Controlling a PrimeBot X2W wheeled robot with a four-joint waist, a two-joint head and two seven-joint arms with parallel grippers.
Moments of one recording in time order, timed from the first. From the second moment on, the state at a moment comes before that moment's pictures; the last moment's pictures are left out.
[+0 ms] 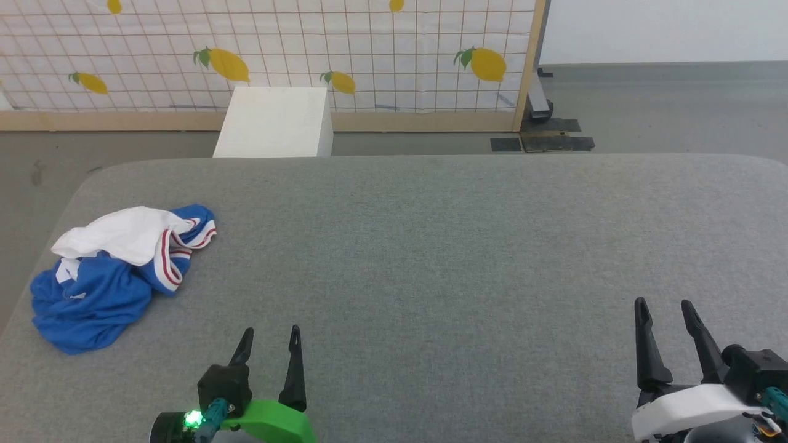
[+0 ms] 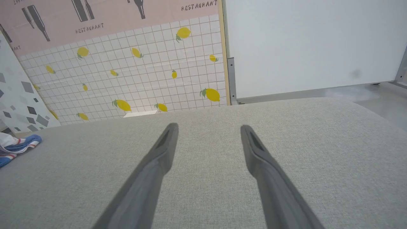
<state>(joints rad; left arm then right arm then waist) 0.02 0.06 -0.15 0.23 -0.16 0.05 -0.23 0.04 -0.05 -0.13 0.19 0.18 0.13 -0.23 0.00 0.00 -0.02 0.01</state>
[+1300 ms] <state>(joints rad) 0.01 0.10 -0.11 0.23 -0.17 0.07 -0.26 0.00 -0.05 0.01 0.27 0.13 0.13 -0.26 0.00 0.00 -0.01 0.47</state>
